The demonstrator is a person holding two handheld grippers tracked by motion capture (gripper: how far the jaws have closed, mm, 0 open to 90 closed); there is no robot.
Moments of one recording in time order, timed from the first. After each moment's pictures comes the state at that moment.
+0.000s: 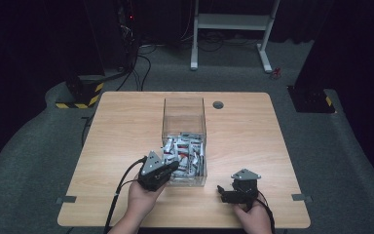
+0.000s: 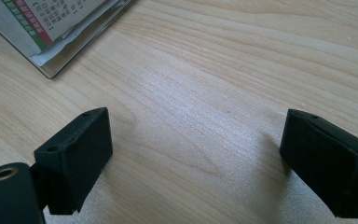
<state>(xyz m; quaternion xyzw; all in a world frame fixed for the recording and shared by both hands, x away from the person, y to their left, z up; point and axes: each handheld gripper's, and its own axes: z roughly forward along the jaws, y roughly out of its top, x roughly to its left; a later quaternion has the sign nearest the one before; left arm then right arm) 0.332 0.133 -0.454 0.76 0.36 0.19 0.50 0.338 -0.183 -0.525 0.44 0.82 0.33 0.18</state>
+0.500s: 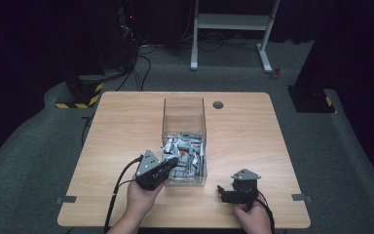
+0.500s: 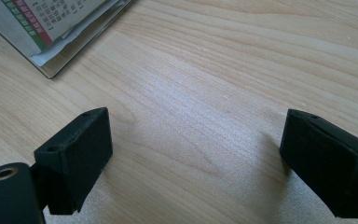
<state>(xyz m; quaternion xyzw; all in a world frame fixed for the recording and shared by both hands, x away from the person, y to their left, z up) 0.327 0.136 -0.441 0.74 0.35 0.20 0.53 0.338 -0.183 -0.525 0.44 0.82 0.33 0.18</state>
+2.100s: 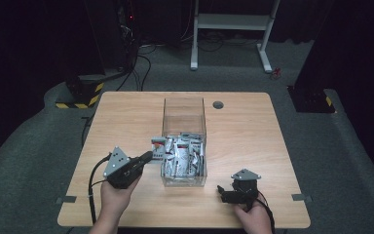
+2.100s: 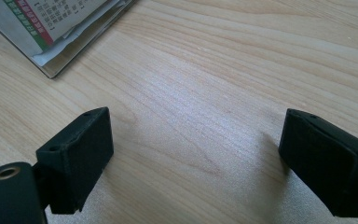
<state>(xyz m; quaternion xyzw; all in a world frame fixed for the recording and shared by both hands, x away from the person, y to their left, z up) 0.314 0.205 -0.417 0.71 0.37 0.25 0.54 0.337 -0.183 -0.525 0.44 0.82 0.33 0.18</state>
